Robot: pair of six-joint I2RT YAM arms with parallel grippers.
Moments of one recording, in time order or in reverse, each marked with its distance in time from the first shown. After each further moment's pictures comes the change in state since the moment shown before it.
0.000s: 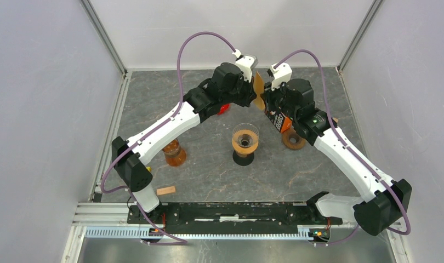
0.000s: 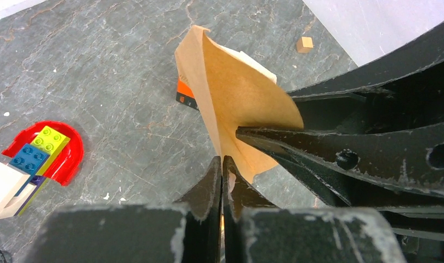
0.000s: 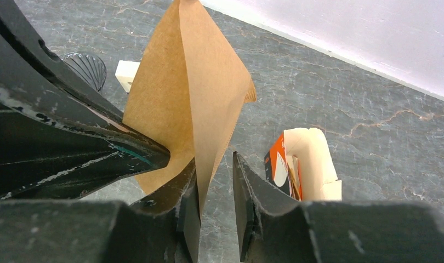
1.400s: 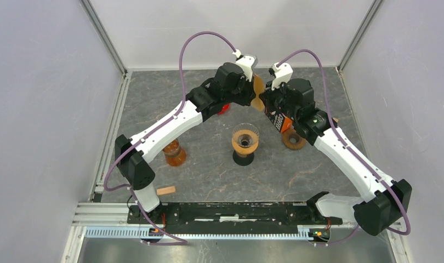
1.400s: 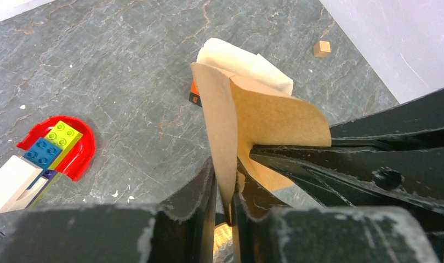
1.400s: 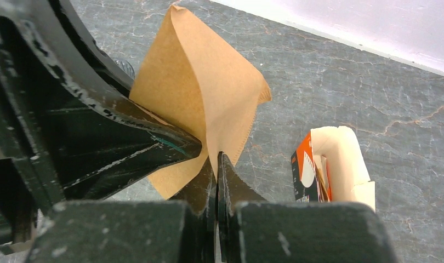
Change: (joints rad) left arm -0.001 0.026 0.019 -0.013 -0.057 -0.007; right arm 0.000 0.002 0.002 0.000 -0.065 0.095
